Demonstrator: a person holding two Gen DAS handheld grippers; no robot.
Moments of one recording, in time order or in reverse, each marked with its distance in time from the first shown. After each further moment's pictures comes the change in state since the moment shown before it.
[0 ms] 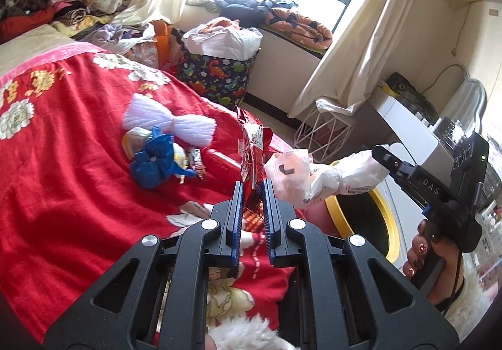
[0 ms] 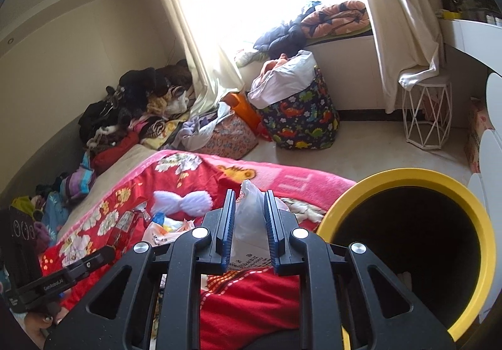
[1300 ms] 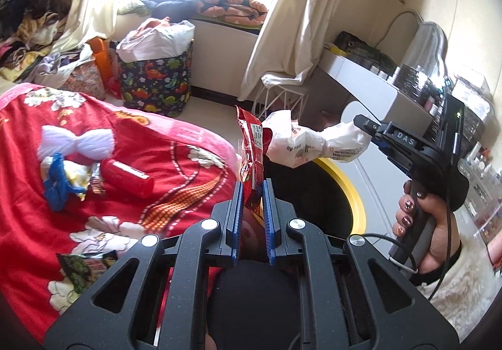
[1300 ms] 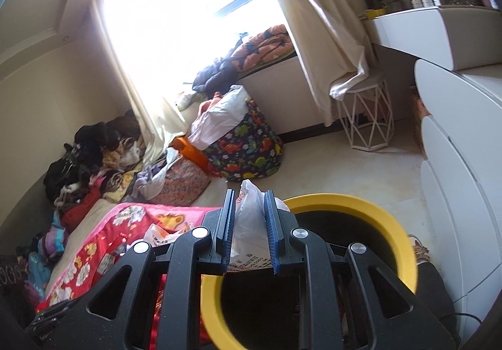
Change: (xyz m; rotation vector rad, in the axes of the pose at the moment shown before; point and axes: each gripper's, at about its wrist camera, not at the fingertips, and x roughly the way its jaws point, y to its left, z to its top) left arm 0.041 -0.115 -0.017 0.234 0.063 -0.136; right arm -0.071 -0.110 0.011 0.192 -0.164 -0.203
